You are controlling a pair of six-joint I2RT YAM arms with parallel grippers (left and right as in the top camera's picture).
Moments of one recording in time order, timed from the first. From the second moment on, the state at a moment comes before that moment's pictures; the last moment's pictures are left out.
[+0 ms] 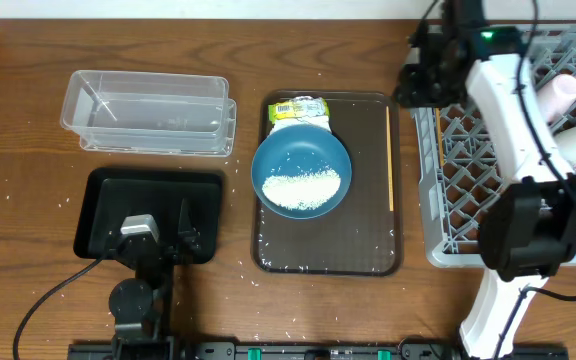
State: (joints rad) left arm 0.04 0.01 0.02 -0.12 -0.03 -0.14; right arm 0.14 2.07 1.94 -1.13 -0.22 0.09
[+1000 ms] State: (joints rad) left arm 0.04 0.01 0.02 -0.12 -0.03 -0.14; right arm 0.26 2.07 1.56 -0.84 0.00 0.32
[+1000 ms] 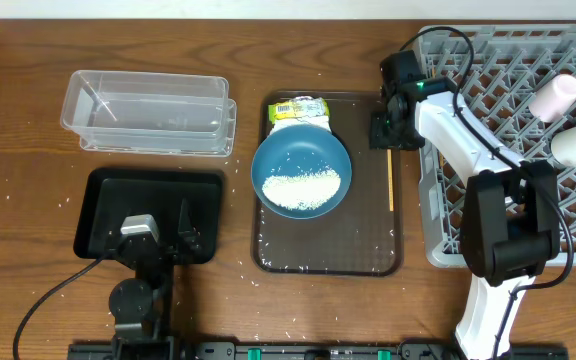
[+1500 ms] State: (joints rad) left arm 0.04 0.01 0.02 -0.12 -0.03 -0.14; right arm 0.29 2.13 1.56 -0.83 0.05 0.34
